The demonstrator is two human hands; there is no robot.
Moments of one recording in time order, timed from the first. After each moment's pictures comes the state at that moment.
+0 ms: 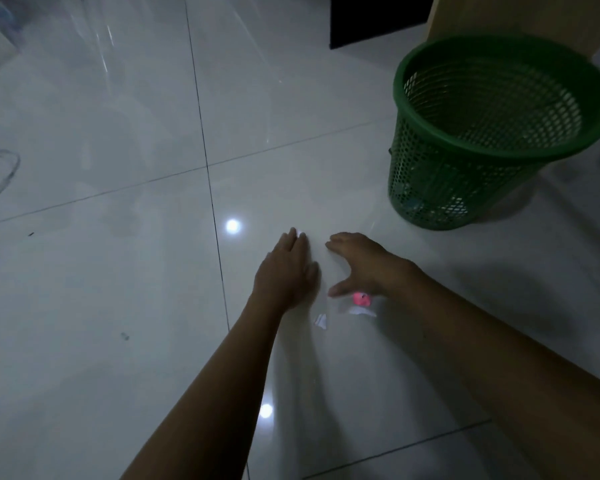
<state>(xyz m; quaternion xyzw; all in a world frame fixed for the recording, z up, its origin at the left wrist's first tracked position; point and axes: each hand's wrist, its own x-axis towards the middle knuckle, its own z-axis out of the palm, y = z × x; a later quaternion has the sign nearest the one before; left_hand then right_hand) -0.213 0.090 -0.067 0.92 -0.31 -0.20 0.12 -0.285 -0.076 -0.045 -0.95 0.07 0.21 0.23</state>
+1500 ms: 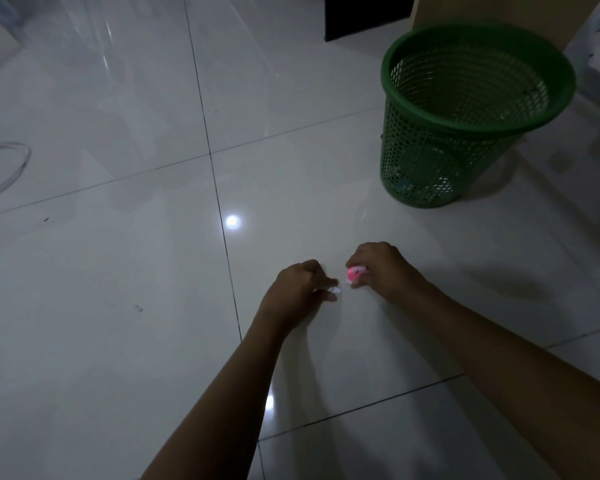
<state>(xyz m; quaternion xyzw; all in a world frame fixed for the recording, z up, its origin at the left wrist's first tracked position) -0.286 0.127 -0.073 0.85 -0.47 -0.11 0.22 -0.357 -0.067 -0.053 -0.95 0.10 0.12 0.27</state>
